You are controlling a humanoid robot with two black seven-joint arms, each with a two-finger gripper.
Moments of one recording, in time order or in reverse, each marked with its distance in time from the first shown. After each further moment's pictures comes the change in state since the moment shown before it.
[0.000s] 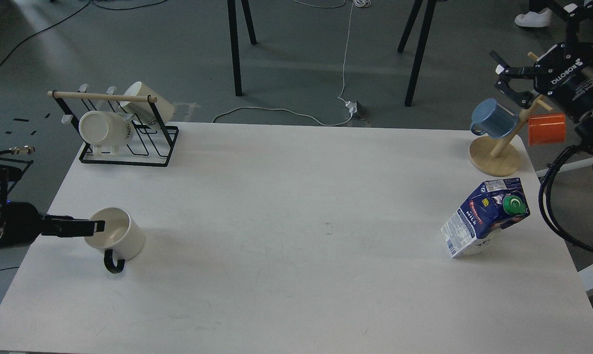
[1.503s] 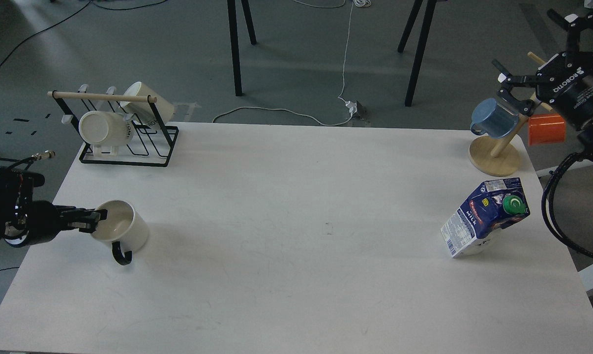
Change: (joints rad) left arm -0.025 -0.125 0.064 0.153 0.068 0.214 0.000; right arm -0.029 -0.009 0.004 0.001 0.000 0.000 0.001
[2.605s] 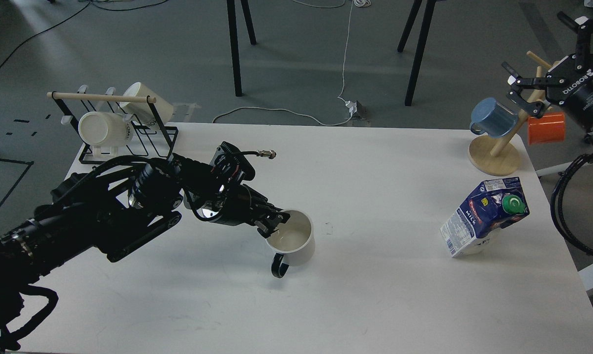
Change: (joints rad) left arm -0.257 -0.558 0.017 -0.185 0.362 -0.214 0.000; right arm -0.005 -0.023 -0.001 -0.025 -0.005 0.000 0.000
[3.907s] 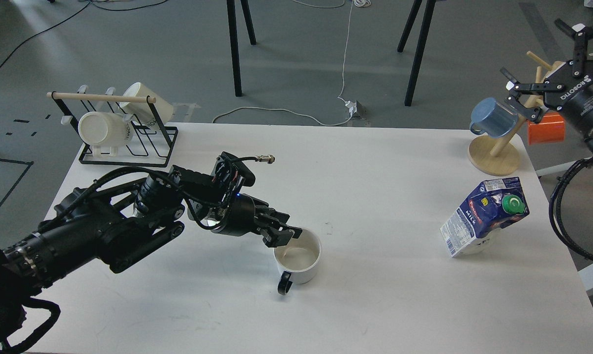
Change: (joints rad) left arm 0.057 0.004 -0.029 -0.014 -0.143 0.000 0.000; right arm -0.014 0.006 0.001 0.001 0.004 0.000 0.003
